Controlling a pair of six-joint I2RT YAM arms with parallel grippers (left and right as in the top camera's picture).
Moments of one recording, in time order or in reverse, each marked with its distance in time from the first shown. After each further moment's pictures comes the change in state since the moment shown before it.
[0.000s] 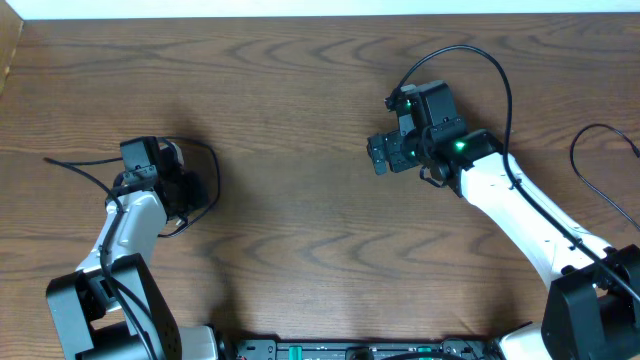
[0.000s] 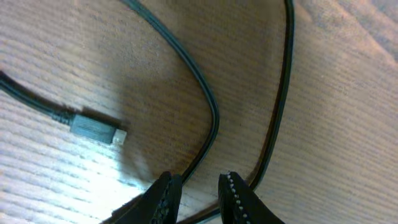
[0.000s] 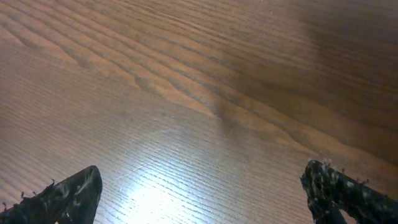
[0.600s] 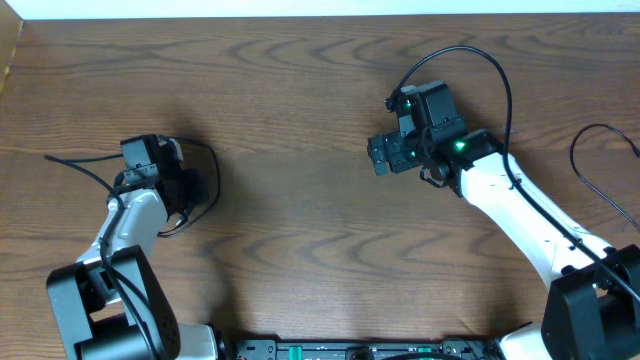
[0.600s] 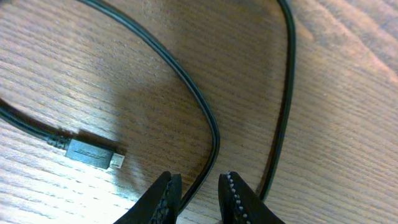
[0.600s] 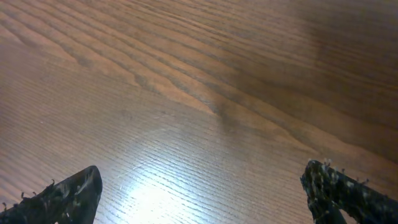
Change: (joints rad) left arm 0.000 0.041 0.000 0.055 0.000 0.000; right arm 0.000 0.000 0.000 -0.006 0.000 0.001
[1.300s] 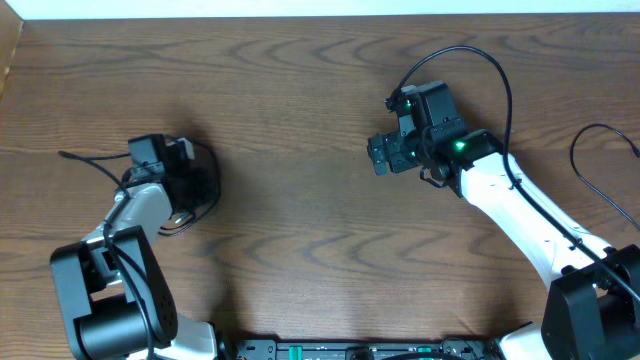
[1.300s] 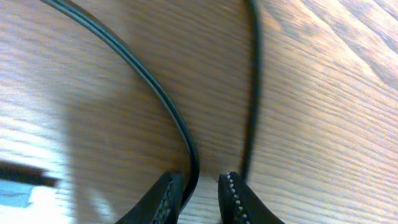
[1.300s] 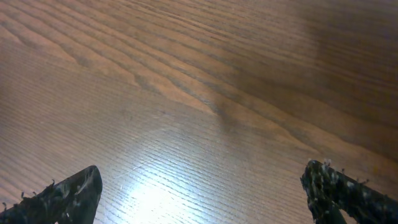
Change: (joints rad) left arm -0.026 0.072 0.005 0.050 0.110 0.000; right arm 0.000 0.000 0.000 -0.001 0.000 0.004
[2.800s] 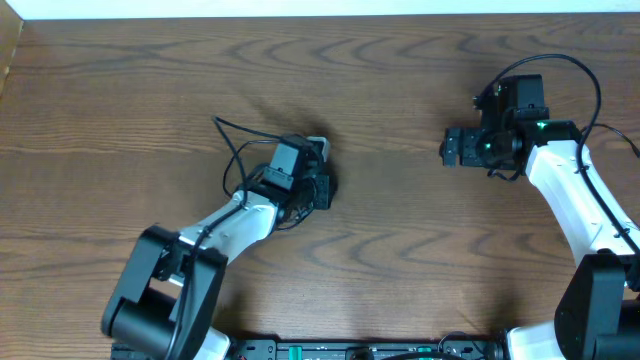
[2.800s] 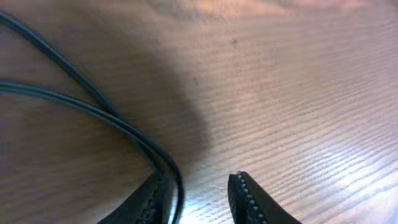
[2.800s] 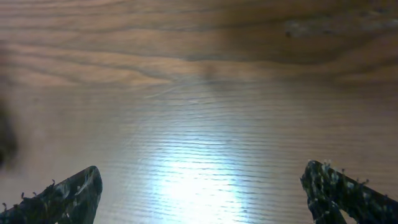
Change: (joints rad) left arm -0.694 -0.010 -0.025 0.255 0.006 -0.215; right arm -0.367 0.000 0.000 -0.219 -0.084 -0.009
